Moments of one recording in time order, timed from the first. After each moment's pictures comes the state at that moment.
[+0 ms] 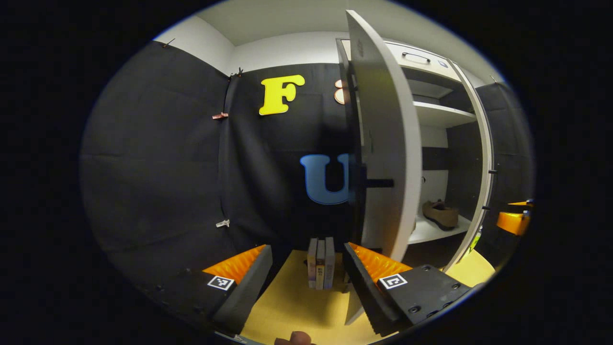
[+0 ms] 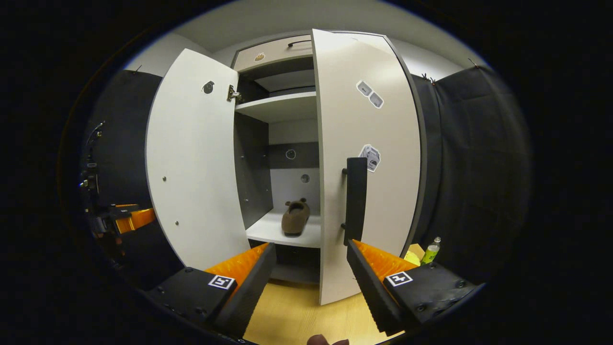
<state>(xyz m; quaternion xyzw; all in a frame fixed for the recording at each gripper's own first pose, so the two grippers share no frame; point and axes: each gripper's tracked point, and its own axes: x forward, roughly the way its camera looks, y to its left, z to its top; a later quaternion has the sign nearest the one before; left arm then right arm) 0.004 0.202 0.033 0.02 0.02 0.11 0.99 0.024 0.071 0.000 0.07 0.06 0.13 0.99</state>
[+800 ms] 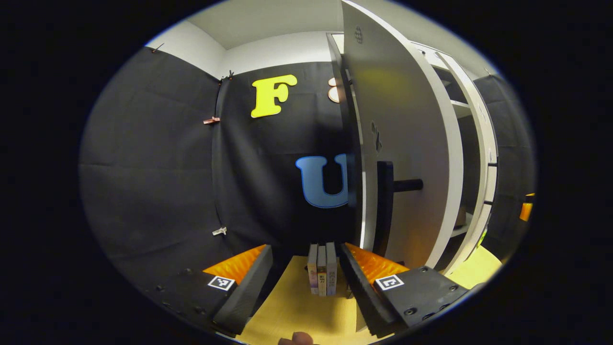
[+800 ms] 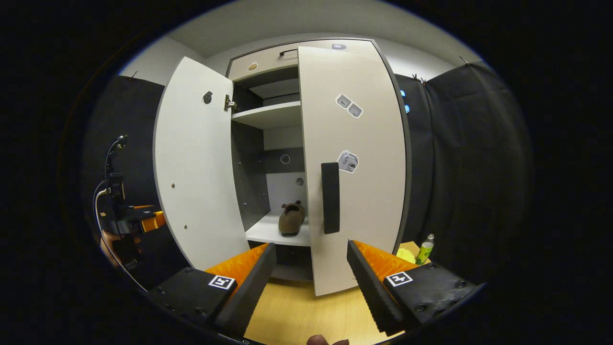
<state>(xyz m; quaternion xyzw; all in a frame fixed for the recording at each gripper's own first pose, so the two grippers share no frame) 0.040 0.184 0.032 0.05 0.02 0.10 0.99 0.006 0.051 0.006 0.09 0.05 0.12 0.99</state>
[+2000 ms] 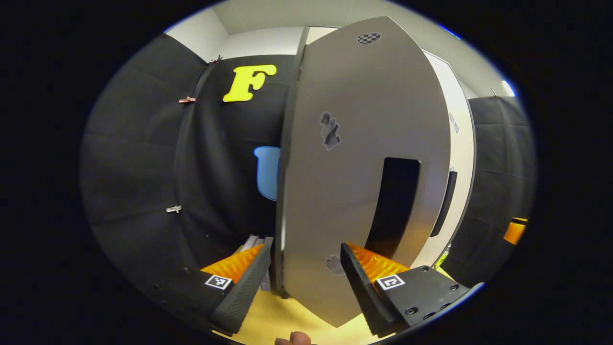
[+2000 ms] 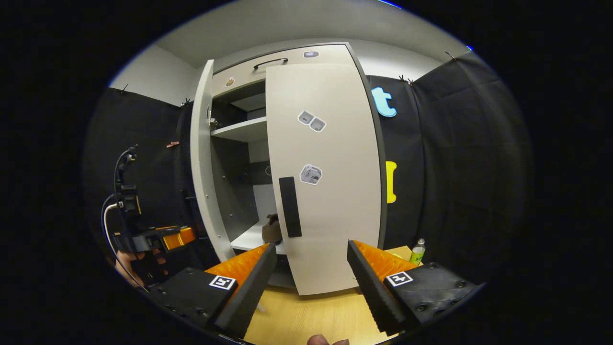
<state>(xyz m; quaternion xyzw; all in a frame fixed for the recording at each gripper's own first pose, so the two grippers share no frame) 0.092 0.029 0.021 -0.04 0.03 0.02 1.00 0.022 -0.018 0.023 0.11 0.02 0.10 0.99</state>
